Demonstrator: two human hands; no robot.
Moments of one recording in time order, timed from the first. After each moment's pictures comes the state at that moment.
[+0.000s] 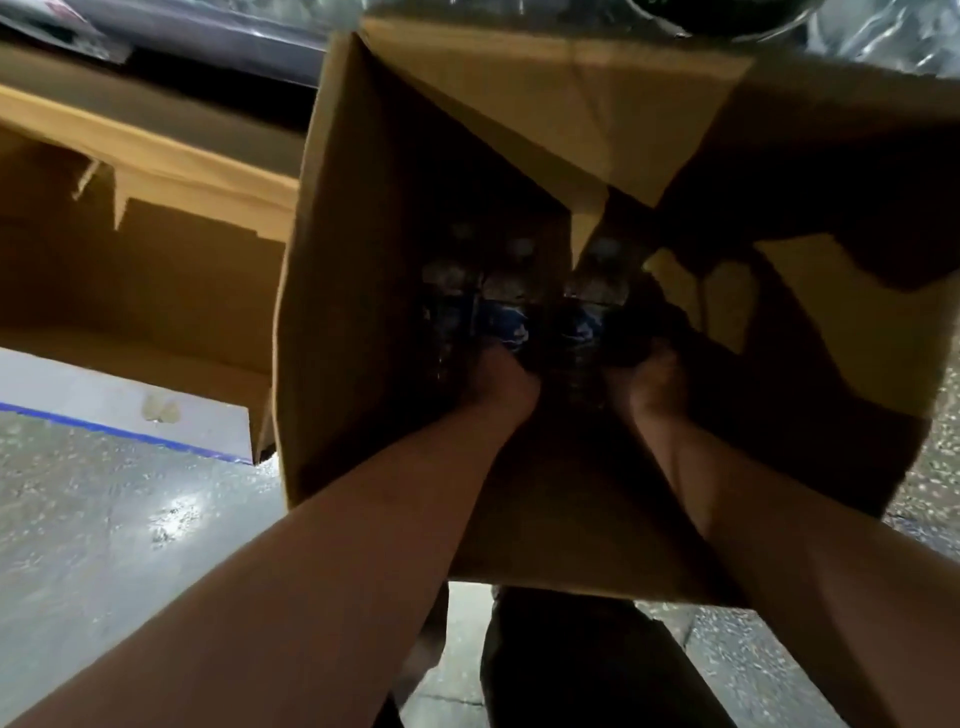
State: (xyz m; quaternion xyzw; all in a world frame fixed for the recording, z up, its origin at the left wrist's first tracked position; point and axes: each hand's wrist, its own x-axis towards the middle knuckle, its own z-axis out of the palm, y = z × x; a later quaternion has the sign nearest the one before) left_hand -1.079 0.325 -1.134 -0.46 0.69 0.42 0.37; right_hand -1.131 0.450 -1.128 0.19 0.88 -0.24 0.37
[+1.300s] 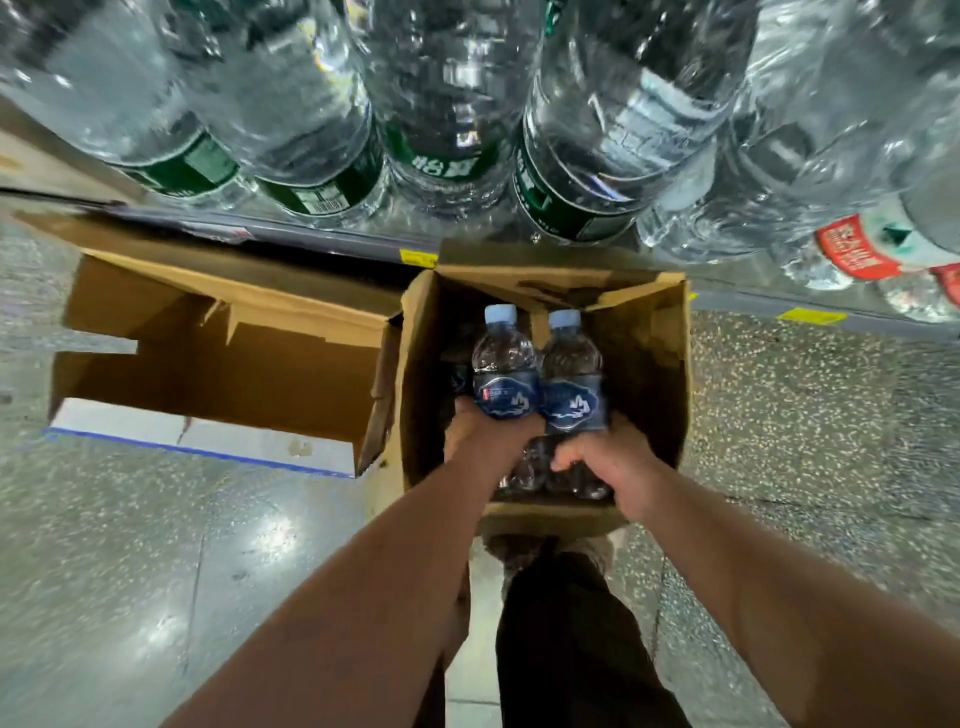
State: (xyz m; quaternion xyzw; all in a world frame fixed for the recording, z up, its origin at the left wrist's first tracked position) left_hand -1.071 0.297 -0.940 -0.54 0.61 0.50 0.30; right_hand -1.115 0.427 -0.931 0.30 0.76 -0.34 0.46
